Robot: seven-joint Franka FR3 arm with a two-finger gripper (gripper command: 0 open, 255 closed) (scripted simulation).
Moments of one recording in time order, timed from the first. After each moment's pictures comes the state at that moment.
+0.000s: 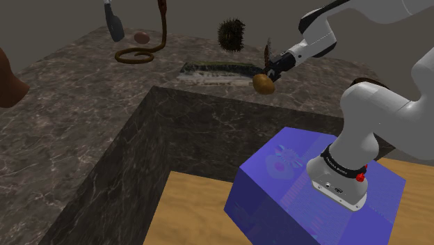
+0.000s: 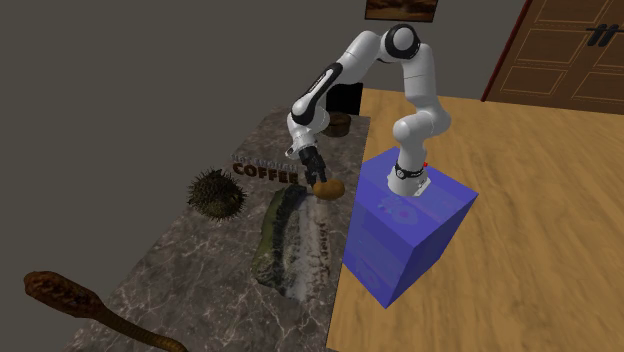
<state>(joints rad) 1.37 -0.45 -1.99 -2.34 0.69 2.01 -0.92</state>
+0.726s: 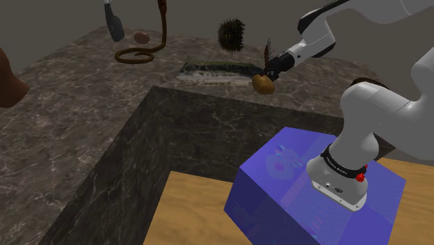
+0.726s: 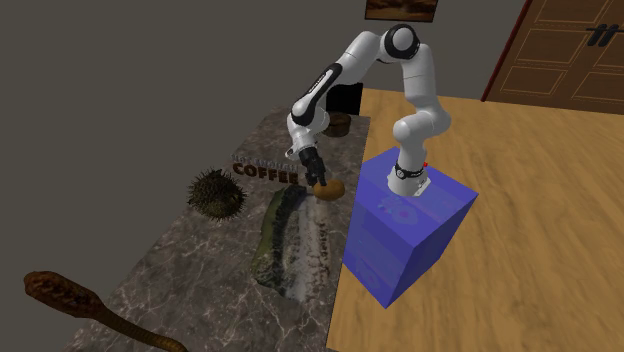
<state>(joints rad) 1.38 -0.45 -1.99 -2.34 0.69 2.02 -0.92</state>
